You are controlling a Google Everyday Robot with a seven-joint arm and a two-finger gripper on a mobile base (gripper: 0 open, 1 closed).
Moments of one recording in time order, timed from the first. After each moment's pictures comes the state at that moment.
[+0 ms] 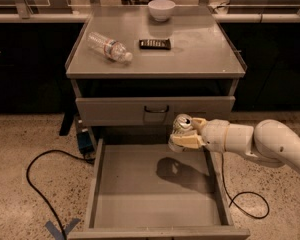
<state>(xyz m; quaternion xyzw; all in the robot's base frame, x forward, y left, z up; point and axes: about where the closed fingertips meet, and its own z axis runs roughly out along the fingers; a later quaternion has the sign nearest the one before) 0.586 -0.112 0.694 -0.39 0.72 0.28 0.50</state>
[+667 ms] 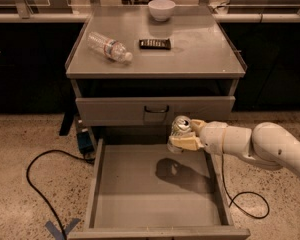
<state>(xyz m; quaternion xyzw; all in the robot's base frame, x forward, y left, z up) 0.583 -0.110 0.689 -0.39 0.72 0.28 0.50</state>
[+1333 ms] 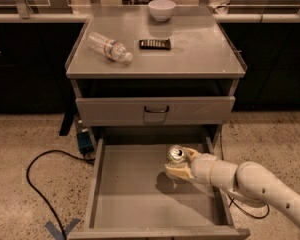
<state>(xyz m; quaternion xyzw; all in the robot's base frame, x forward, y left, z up) 0.553 -0.101 0.586 -0.39 0.73 0.23 0.51</state>
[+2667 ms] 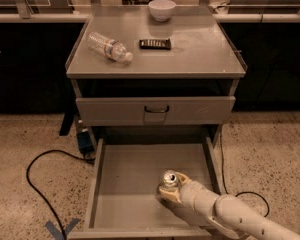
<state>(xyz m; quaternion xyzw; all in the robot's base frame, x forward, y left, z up) 0.533 -0.091 0.447 -0.34 0.77 0.17 0.51</state>
